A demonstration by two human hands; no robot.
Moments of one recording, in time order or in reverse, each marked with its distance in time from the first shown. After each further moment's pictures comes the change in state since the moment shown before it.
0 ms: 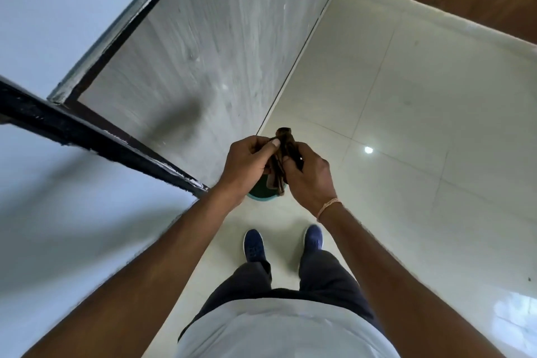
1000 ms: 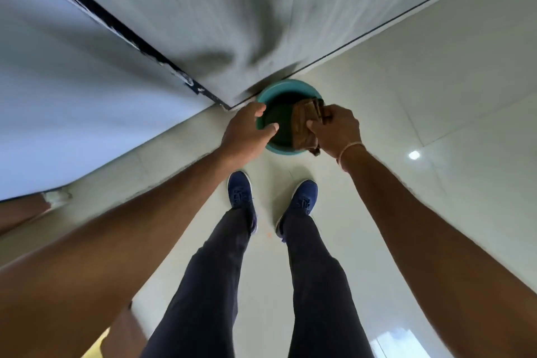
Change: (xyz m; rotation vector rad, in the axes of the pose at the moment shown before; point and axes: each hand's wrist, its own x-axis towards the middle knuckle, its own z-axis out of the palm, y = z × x) left_hand 0.166 -0.278 0.031 0.167 0.385 -0.355; right_hand 0.251 0.235 0.148 -0.440 -0.551 0.101
